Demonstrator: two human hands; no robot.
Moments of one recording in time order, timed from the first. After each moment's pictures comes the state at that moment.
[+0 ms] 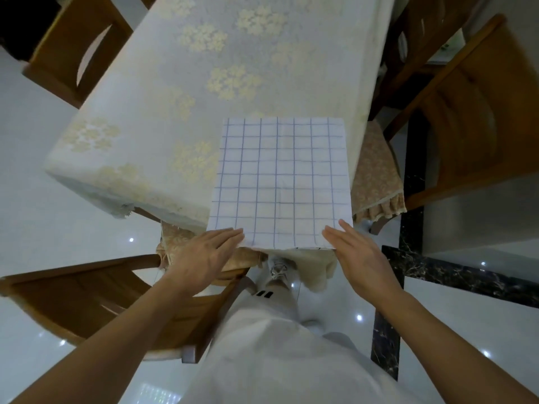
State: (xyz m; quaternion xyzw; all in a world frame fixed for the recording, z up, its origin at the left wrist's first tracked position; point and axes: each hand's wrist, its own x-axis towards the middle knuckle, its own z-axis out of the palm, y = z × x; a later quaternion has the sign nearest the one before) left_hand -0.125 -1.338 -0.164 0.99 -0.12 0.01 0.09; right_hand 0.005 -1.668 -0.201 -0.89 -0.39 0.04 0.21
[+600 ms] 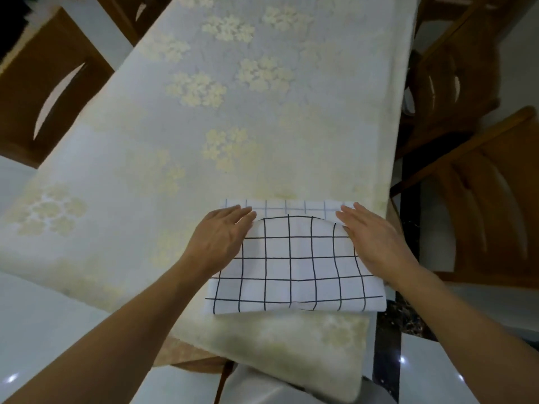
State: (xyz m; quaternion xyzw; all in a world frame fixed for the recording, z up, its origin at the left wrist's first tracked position) left_hand 0.134 -1.228 -0.193 1.00 -0.04 -0.02 0.08; right_hand 0.263 -1.545 -0.191 -0.92 -0.37 0.05 0.08
